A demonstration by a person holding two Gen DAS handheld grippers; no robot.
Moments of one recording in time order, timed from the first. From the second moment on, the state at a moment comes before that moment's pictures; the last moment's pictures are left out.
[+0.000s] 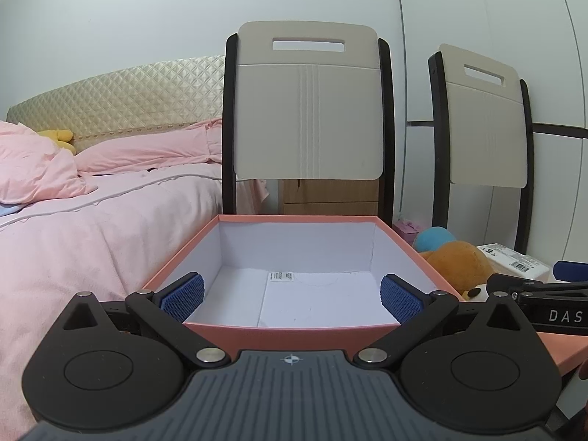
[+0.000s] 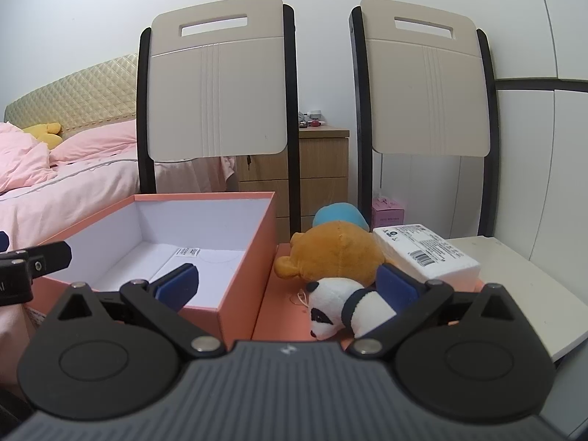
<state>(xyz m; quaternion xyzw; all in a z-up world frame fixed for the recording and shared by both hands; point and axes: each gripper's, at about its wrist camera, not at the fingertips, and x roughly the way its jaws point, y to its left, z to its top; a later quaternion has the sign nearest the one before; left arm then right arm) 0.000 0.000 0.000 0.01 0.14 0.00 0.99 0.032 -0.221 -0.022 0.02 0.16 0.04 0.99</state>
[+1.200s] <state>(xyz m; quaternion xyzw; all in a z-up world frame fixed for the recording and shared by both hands) -0.008 -0.004 0.000 0.02 0.10 0.00 0.99 0.031 -0.226 -0.024 0.04 0.16 0.05 0.99</state>
